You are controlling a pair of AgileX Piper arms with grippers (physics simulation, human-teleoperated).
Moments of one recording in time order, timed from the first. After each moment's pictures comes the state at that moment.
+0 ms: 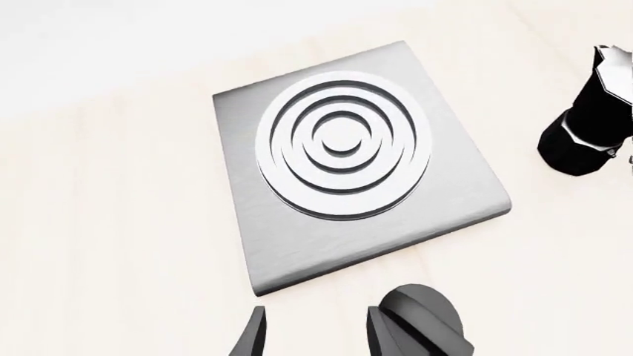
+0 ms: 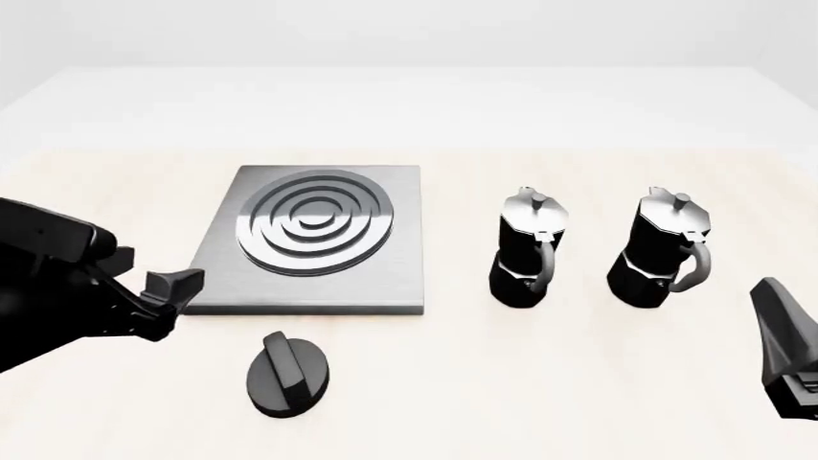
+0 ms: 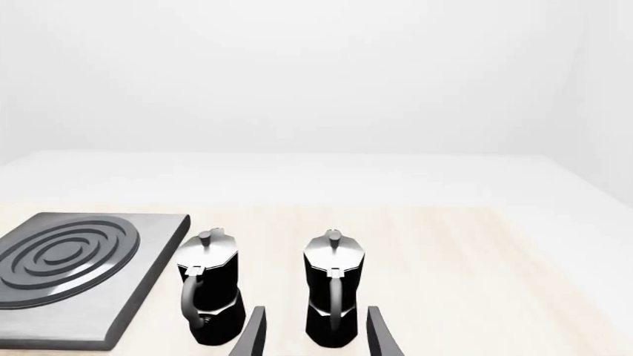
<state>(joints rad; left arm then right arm) -0.25 0.84 -0.36 0.14 0.10 0.02 0.02 0.00 -0.02 -0.01</state>
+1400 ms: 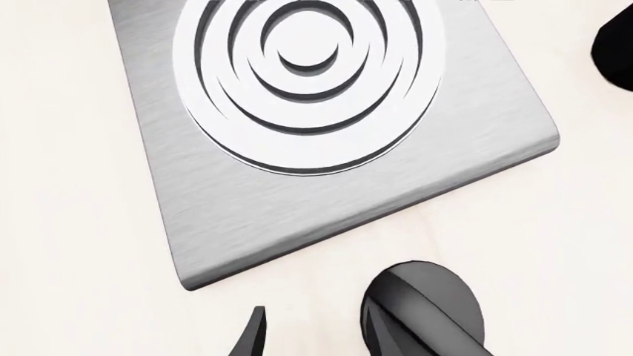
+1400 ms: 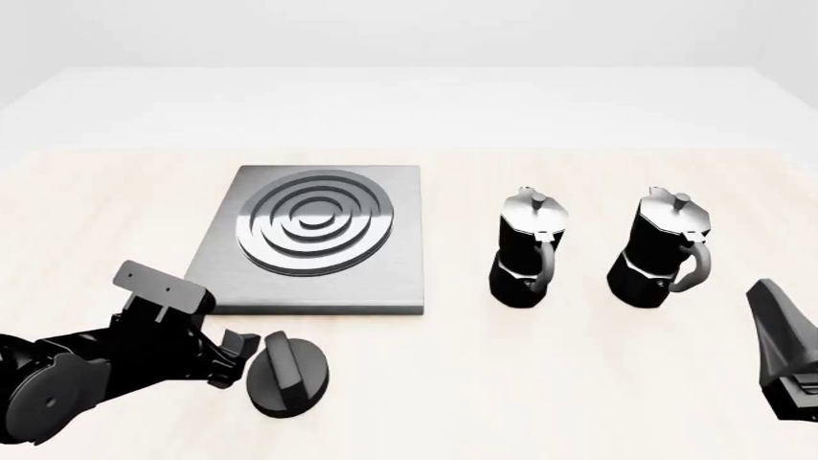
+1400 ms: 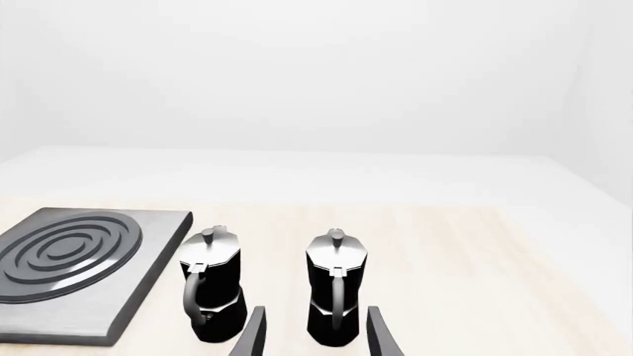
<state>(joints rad) -0.32 1.38 -0.26 -0.25 0.07 0.03 0.02 0.00 -0.02 -0.02</state>
